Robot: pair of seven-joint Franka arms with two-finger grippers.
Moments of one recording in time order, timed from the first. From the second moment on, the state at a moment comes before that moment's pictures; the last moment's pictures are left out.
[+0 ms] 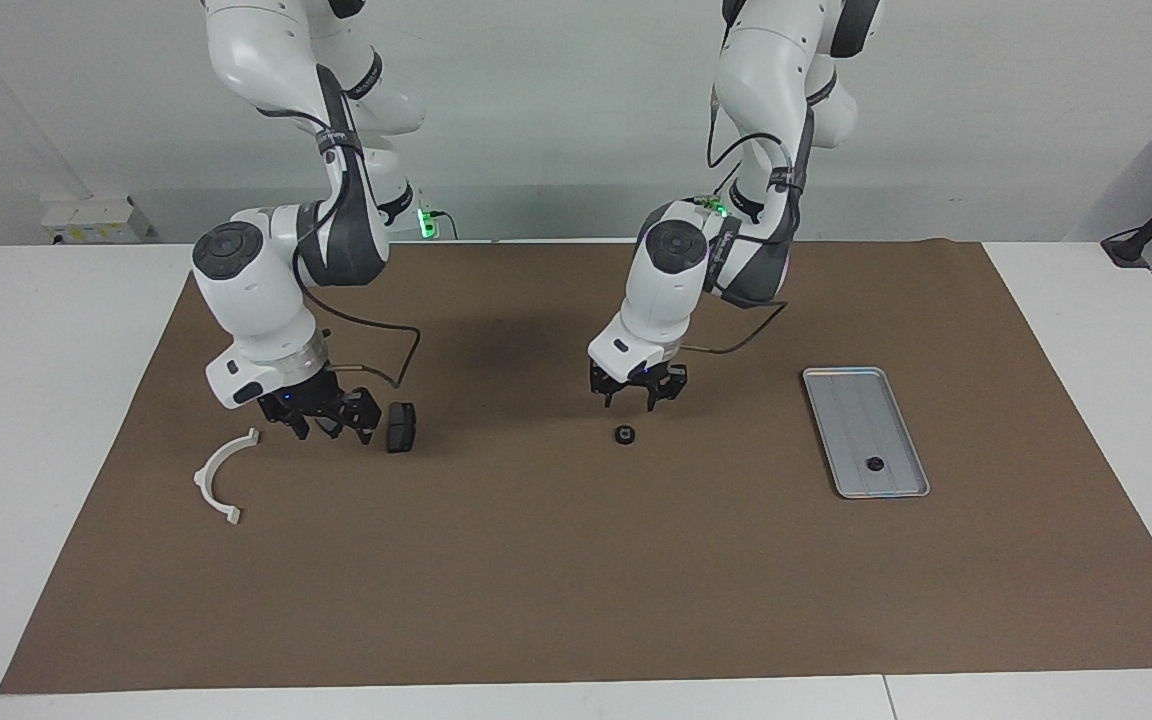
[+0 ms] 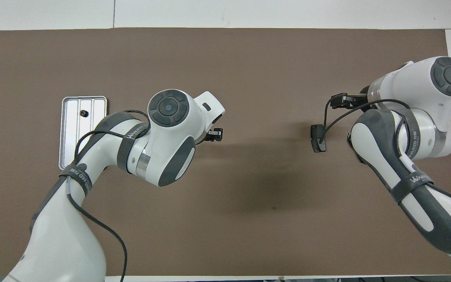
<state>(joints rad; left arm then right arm) -0.63 0.30 0.04 -1.79 -0.10 2.12 -0.39 -0.03 0.23 0.10 -1.92 0.01 2.25 0.20</state>
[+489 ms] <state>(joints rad) -0.21 0.12 0.07 -1.79 -0.09 1.89 0.07 0.22 0.23 0.10 -1.90 0.01 2.25 0.54</state>
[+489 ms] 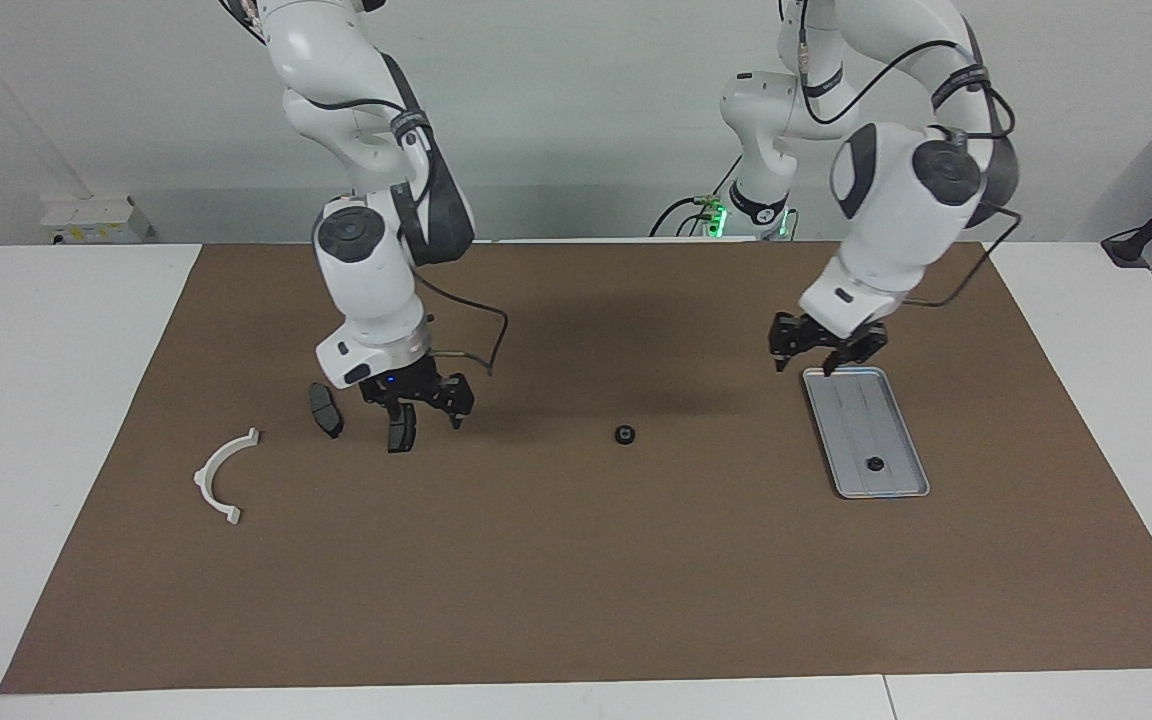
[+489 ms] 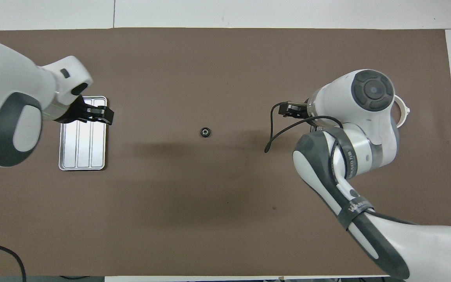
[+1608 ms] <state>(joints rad) -0.11 0.28 0.06 -1.99 0.01 2.37 0.12 0.59 0.70 0.10 -1.37 -0.14 2.08 1.08</state>
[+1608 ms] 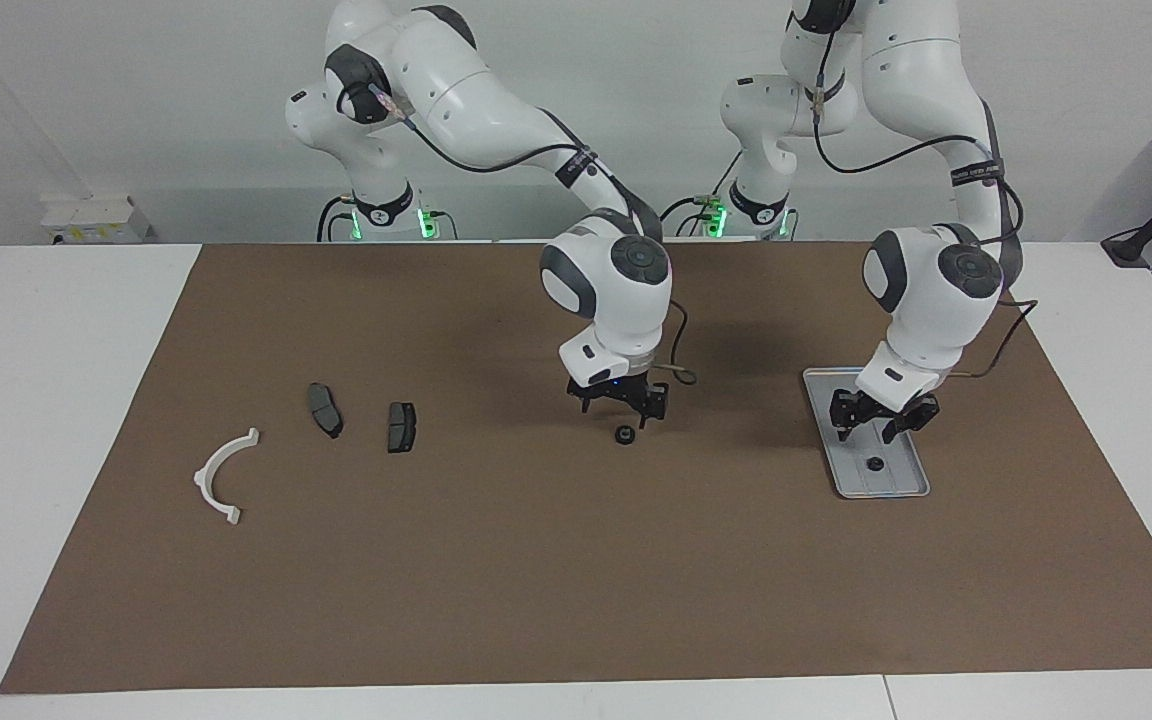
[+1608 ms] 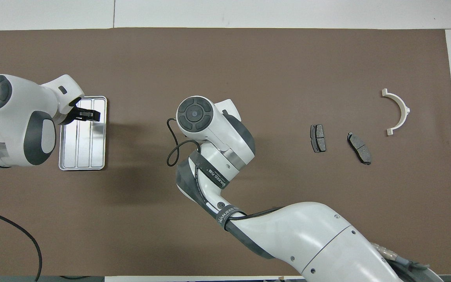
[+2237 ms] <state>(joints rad) -0.07 0.34 0.06 -1.98 0.01 2.46 0.15 0.61 0.81 0.10 -1.24 -0.14 2.06 1.08</state>
